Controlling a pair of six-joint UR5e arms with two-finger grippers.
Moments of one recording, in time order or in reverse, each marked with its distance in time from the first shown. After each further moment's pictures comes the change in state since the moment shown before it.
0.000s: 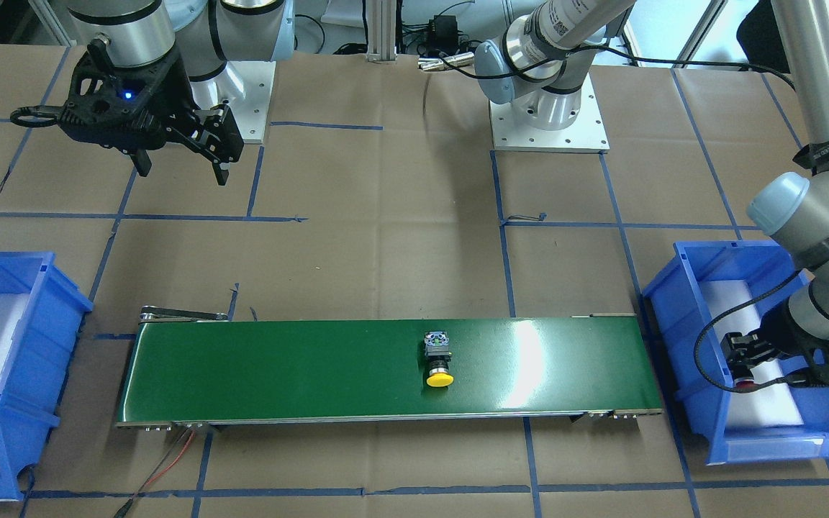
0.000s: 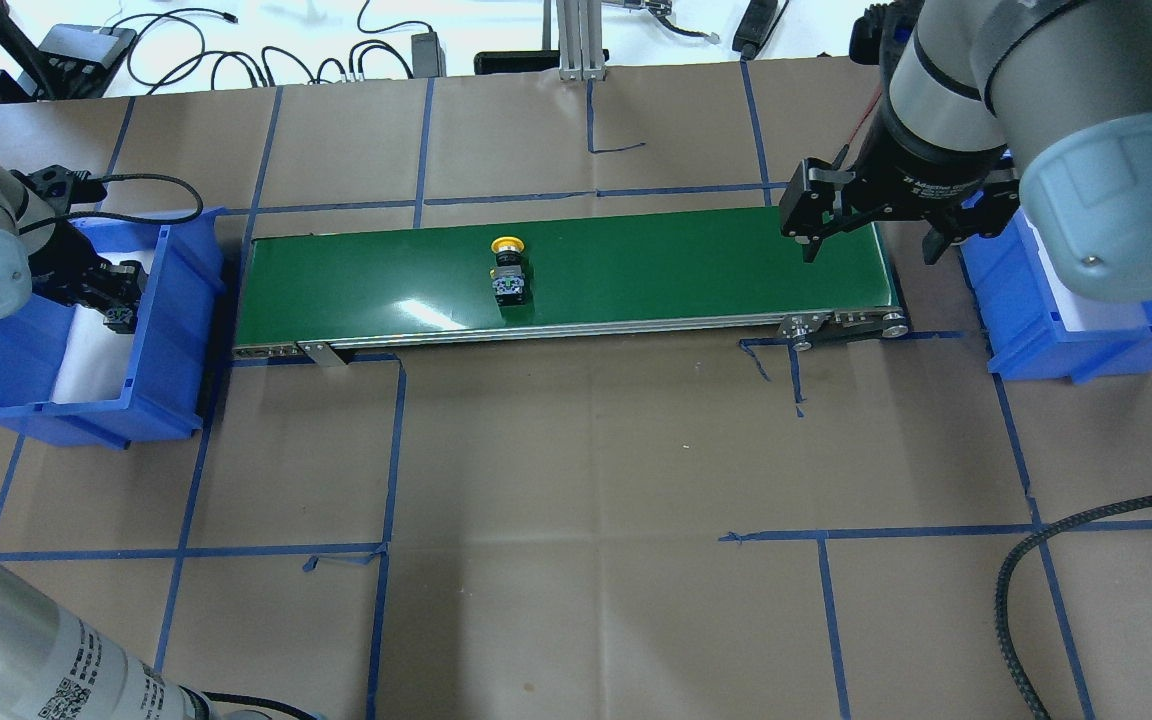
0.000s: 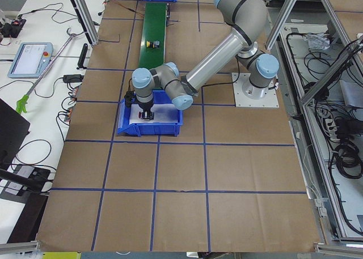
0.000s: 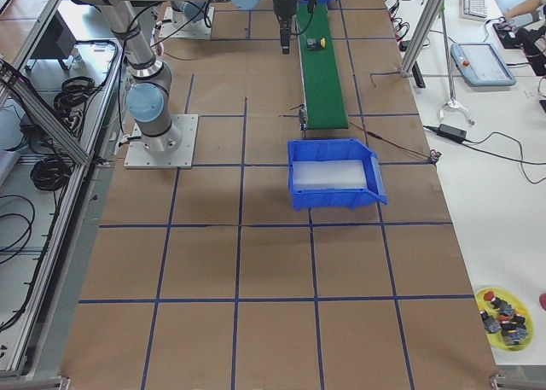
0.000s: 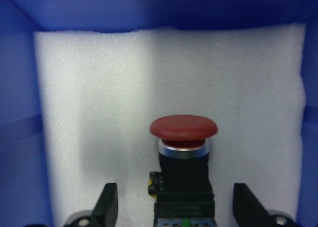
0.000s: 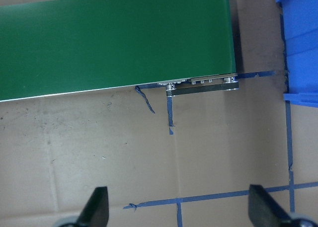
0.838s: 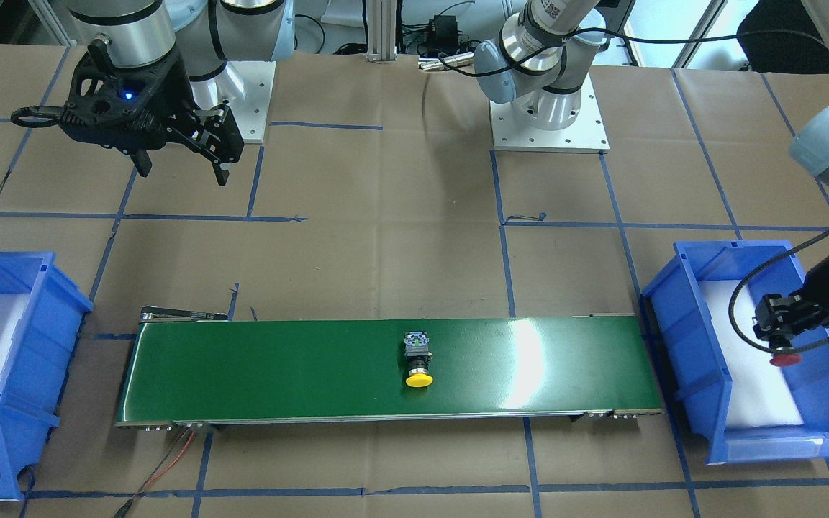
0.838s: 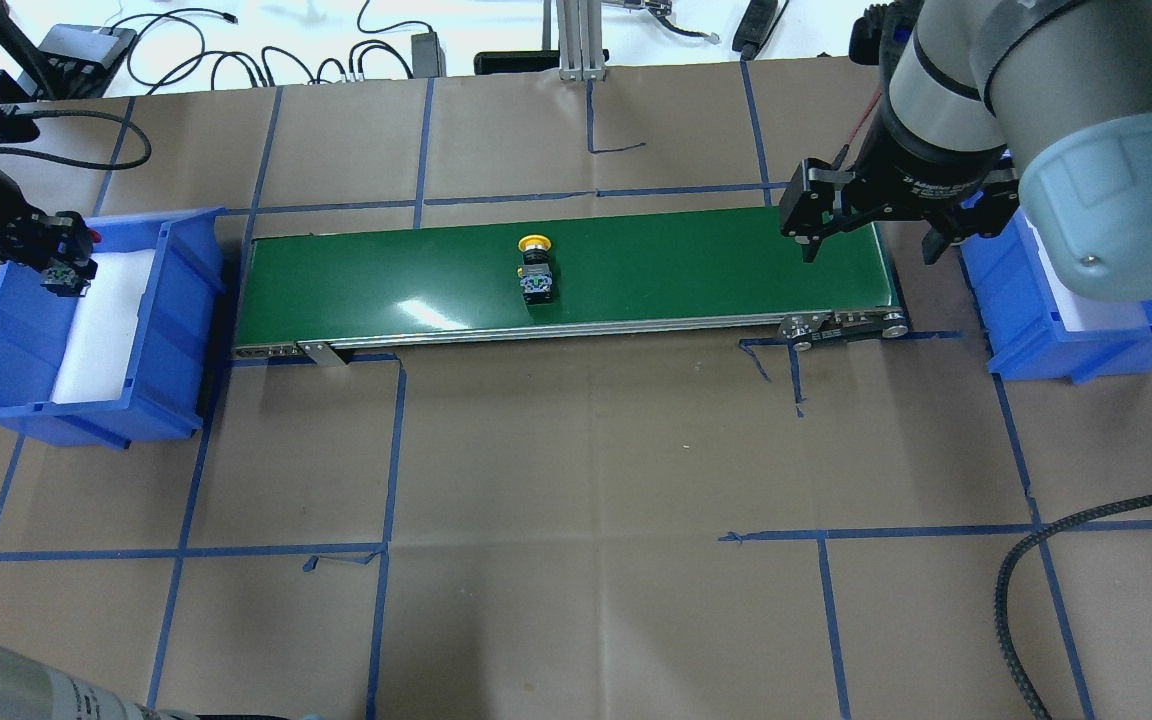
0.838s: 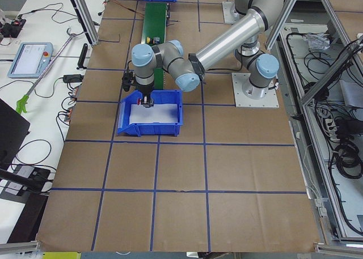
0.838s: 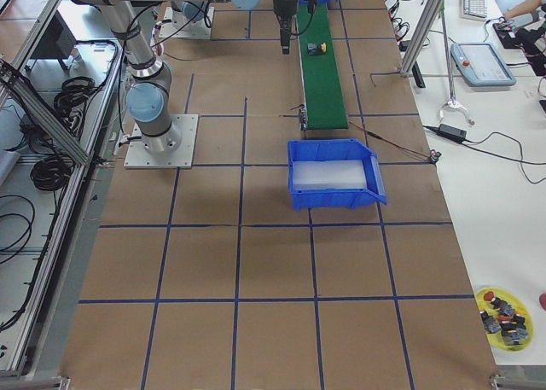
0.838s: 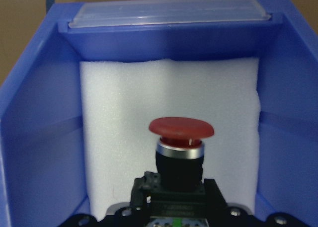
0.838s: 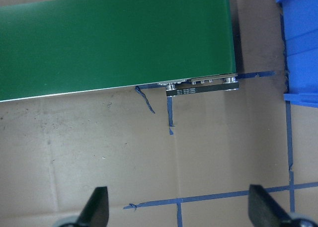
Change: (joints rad) left arm -0.002 0.190 0.070 -0.251 0.000 0.015; right arm 0.000 0.001 0.000 0.000 -0.001 0.000
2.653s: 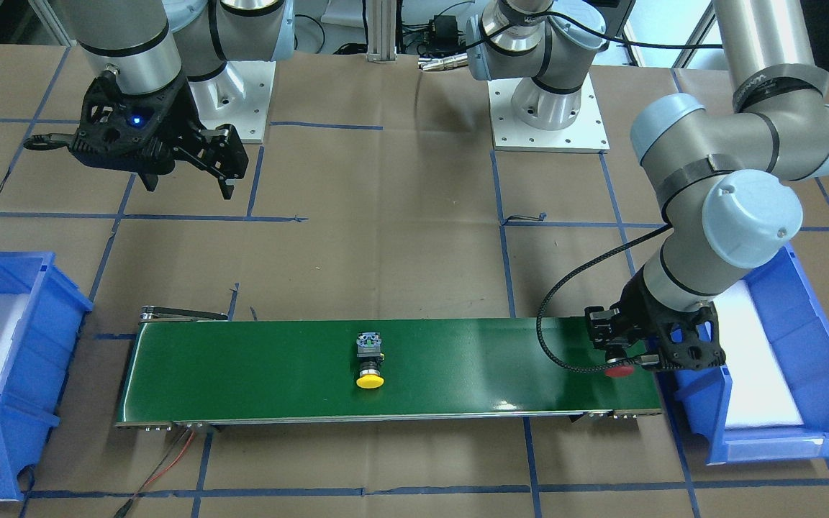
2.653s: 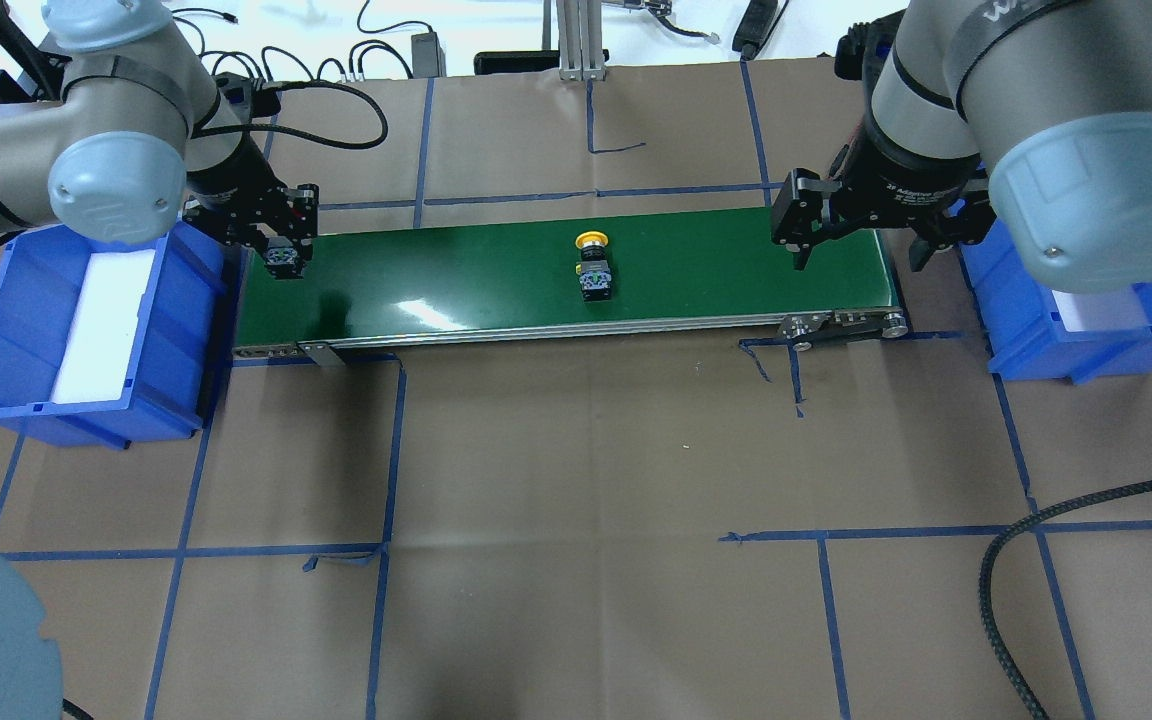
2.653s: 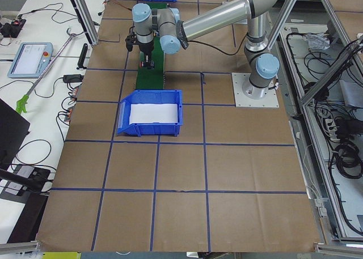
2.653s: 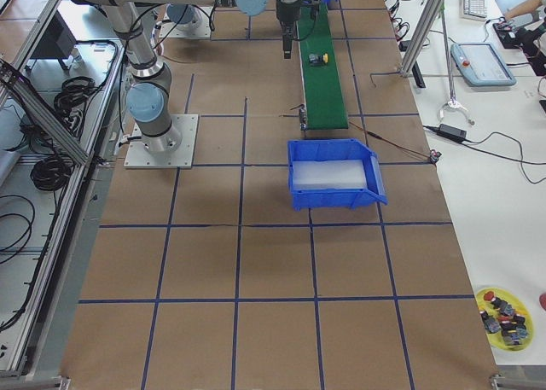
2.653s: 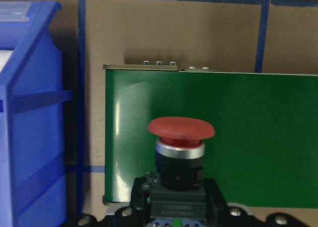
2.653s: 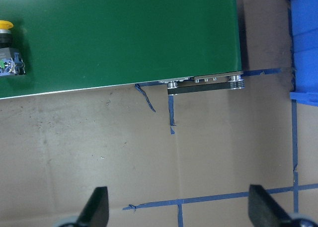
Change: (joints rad) left arm -0.396 -0.027 -0.034 0.015 0.008 -0.450; right arm 0.002 0.039 0.009 -0.016 0.004 -0.002
